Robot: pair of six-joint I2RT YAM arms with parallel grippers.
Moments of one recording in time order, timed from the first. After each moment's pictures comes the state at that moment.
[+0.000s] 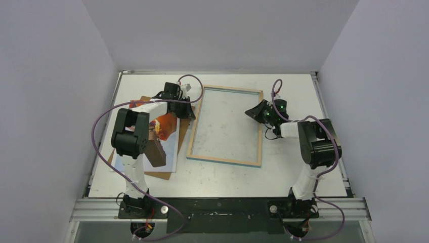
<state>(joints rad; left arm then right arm) -0.26 2.04 1.38 -0.29 0.44 -0.29 0.15 1.85 0.83 0.54 -0.42 0.79</state>
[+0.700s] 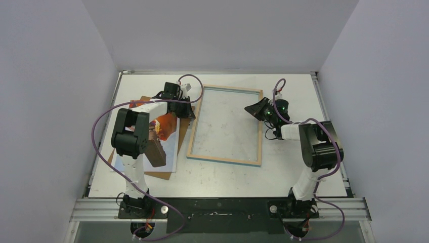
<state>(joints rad) -0.26 2.04 1.38 -0.28 0.44 -0.28 0.16 1.80 0.78 0.68 -0.42 0.85</state>
